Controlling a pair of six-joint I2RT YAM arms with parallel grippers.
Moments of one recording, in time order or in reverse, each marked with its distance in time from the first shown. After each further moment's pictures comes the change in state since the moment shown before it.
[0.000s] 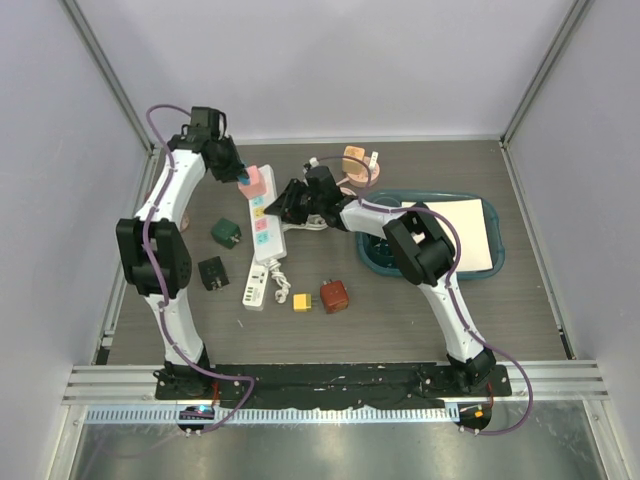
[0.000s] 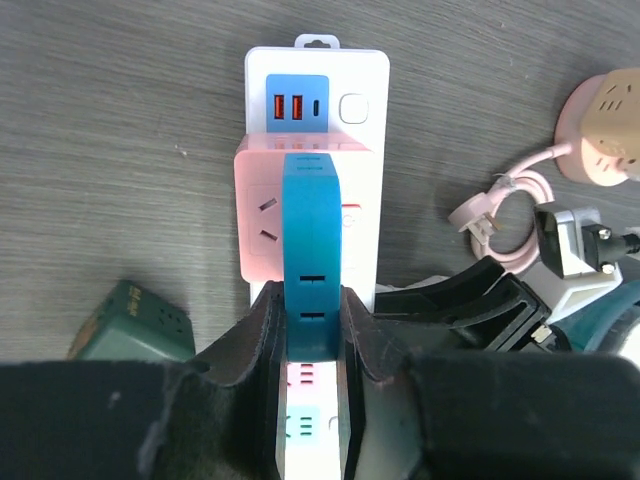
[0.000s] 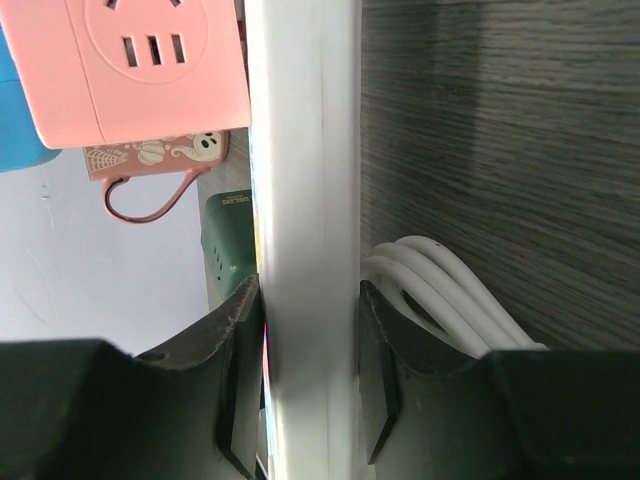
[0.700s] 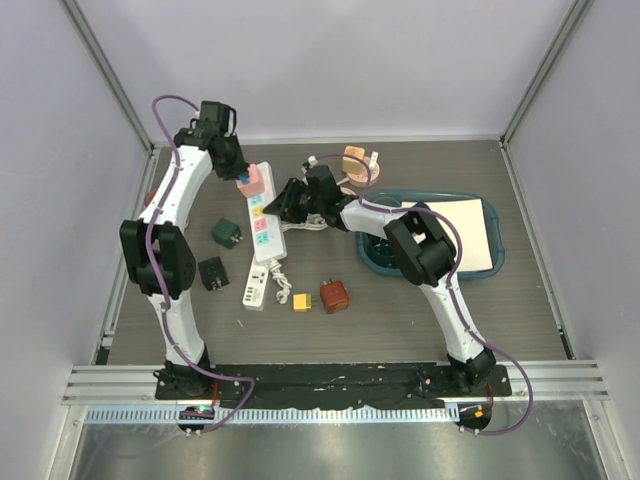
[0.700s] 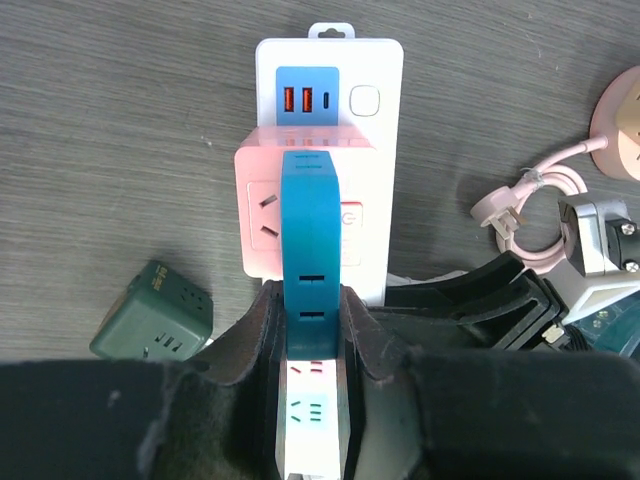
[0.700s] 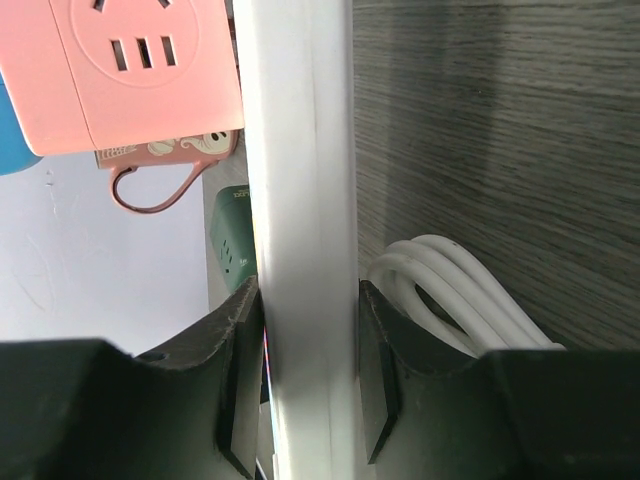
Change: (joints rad) left arm -0.048 0.000 0.066 -0.087 -0.107 0.017; right arm 0.000 -0.008 -0.008 0.009 -0.010 -0.023
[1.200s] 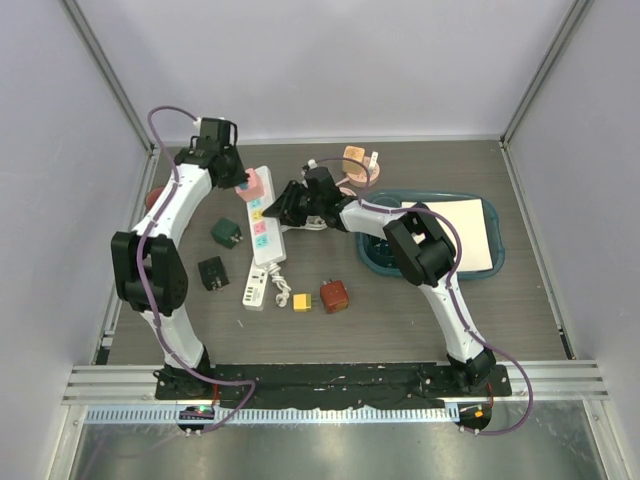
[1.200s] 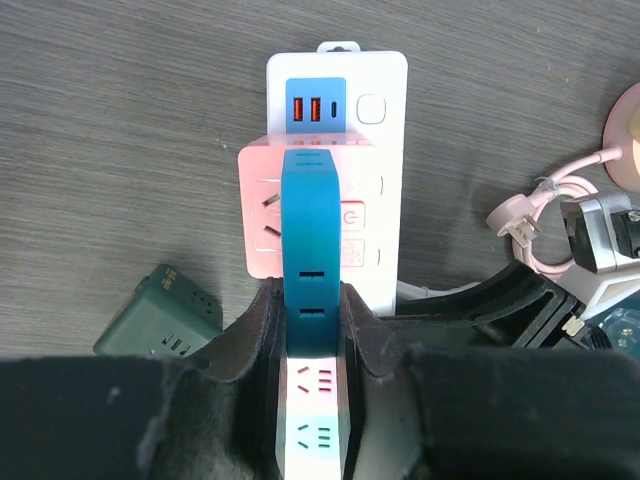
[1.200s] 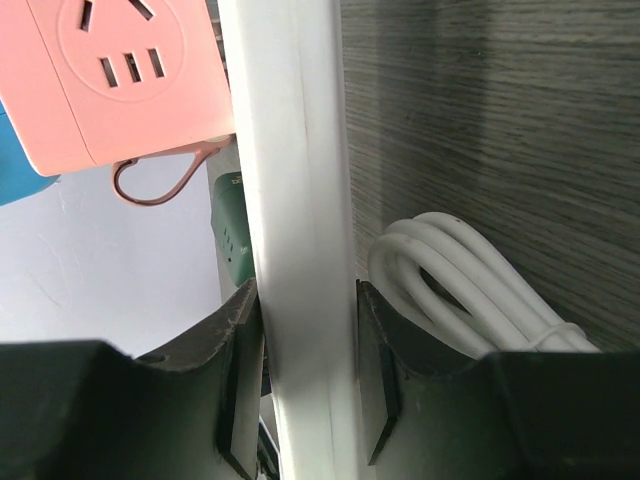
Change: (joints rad) left arm -0.013 -0.130 -0.252 0.195 -0.052 -0.014; right arm 0.001 0.000 -0.003 -0.022 -0.023 0.053
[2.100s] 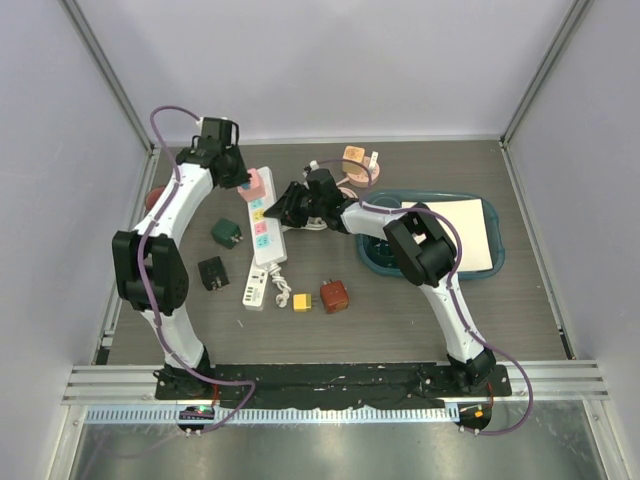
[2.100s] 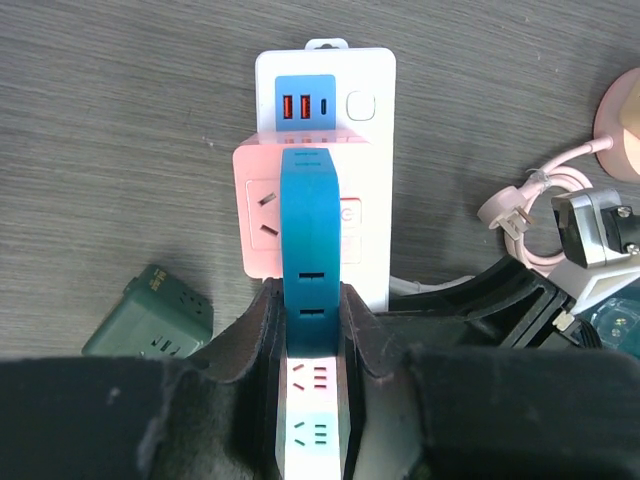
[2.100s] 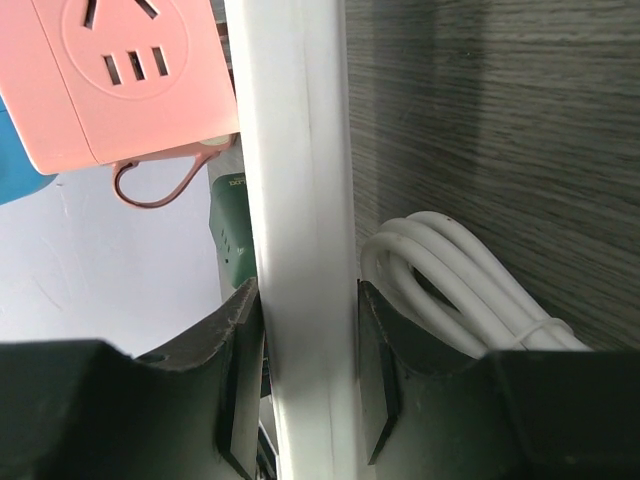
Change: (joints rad) left arm -0.009 0.011 0.017 -0.010 0.014 0.004; right arm -0.002 -0.006 -0.035 0.042 0.010 0.008
